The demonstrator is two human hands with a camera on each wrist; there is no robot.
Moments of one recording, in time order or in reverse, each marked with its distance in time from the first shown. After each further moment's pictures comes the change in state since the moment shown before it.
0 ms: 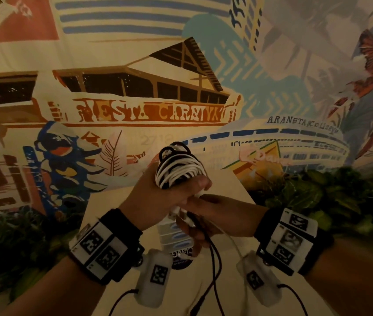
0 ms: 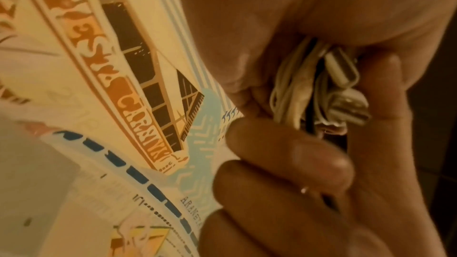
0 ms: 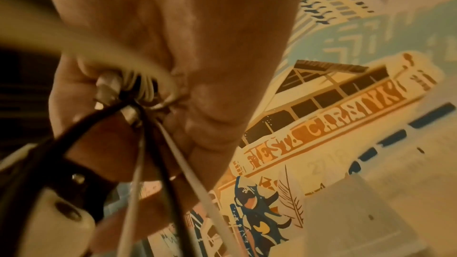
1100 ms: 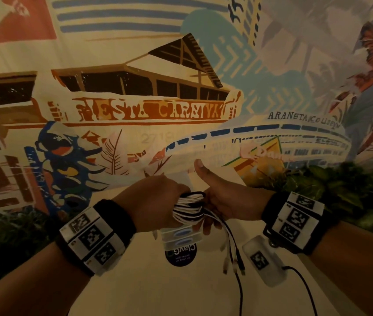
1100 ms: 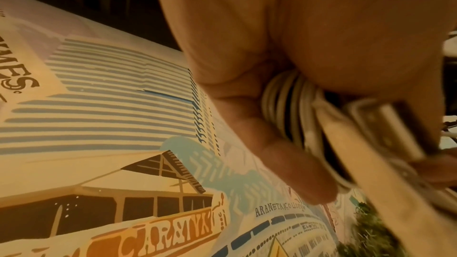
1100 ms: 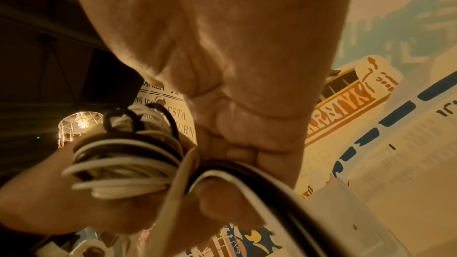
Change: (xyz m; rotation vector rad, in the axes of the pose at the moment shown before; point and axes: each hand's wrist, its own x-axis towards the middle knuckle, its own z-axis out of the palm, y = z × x) left_hand 0.001 -0.010 -0.022 1.171 -0.543 -0.067; right_hand 0.007 0.013 -0.039 0.005 0.038 0.232
